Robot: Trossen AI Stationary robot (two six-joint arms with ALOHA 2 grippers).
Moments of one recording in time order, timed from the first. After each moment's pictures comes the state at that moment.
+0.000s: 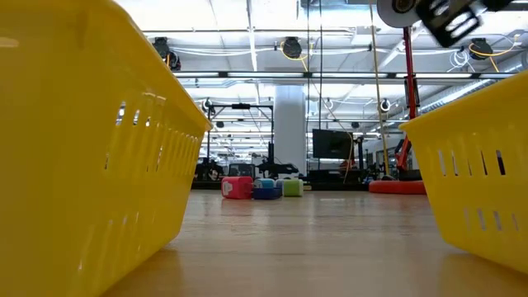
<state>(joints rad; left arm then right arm) -0.09 0.01 0.02 0.07 -0.26 -0.11 0.64 1.19 0.63 0.20 0.09 0.40</state>
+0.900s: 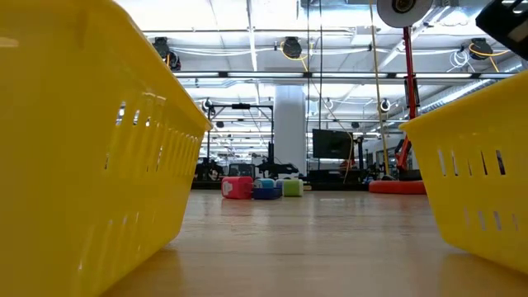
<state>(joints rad) -0.09 0.01 0.02 0.07 -0.26 -0.11 0.85 1.71 1.07 -0.21 0.36 0.74</state>
